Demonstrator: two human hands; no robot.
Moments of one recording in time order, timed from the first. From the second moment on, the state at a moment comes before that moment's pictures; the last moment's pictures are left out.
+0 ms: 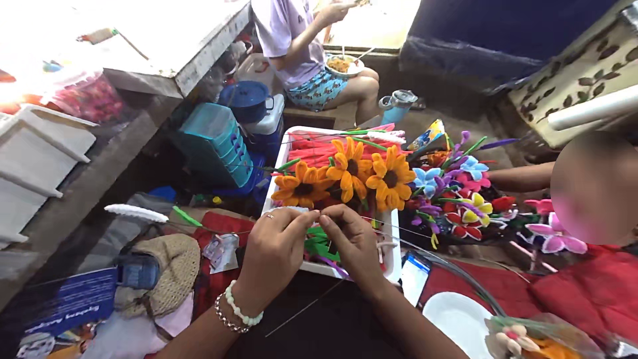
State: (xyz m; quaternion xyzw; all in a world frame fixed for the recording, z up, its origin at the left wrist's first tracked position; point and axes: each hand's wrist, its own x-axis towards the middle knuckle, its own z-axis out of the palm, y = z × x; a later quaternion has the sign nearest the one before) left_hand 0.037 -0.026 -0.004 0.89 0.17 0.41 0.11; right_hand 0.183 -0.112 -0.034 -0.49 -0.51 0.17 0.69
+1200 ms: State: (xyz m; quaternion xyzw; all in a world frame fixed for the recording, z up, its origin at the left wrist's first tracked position) left_hand 0.032 -0.019 -0.014 0.93 0.14 0.33 0.12; right_hand 0.188 -0.122 -0.035 -0.53 -0.50 0.12 0.68
